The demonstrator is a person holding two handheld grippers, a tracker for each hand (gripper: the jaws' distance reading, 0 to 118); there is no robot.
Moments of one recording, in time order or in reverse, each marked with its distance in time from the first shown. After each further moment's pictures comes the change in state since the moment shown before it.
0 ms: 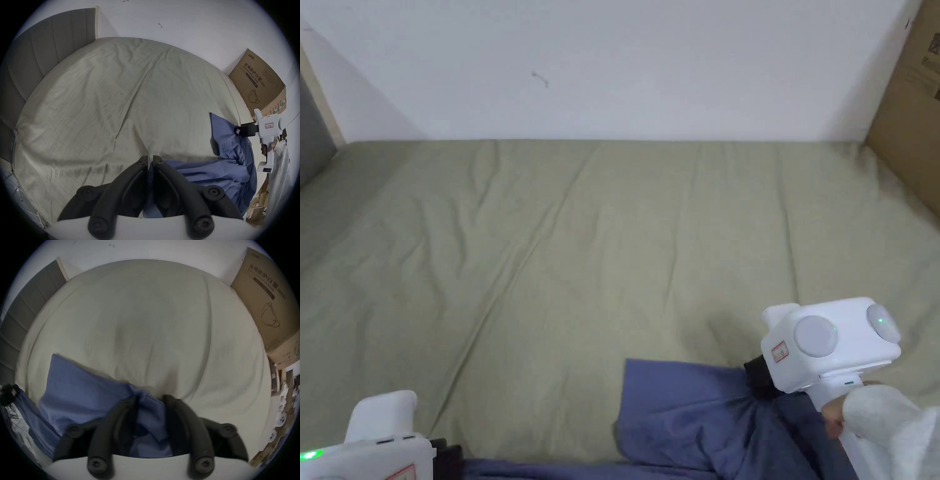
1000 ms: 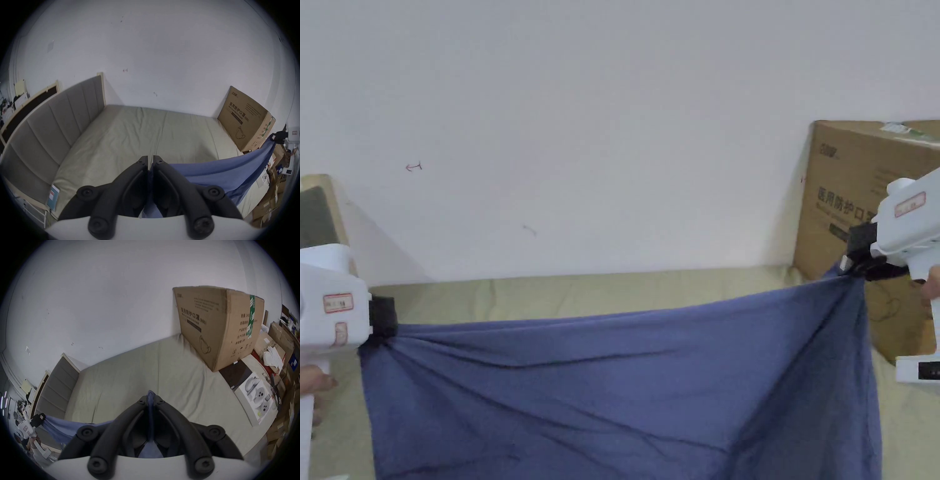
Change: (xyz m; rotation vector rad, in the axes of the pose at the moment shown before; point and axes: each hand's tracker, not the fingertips) left arm 0.019 0.143 0.238 0.451 0.039 -0.116; right arm 0.138 -0.021 0.378 0.548 0.100 -0.485
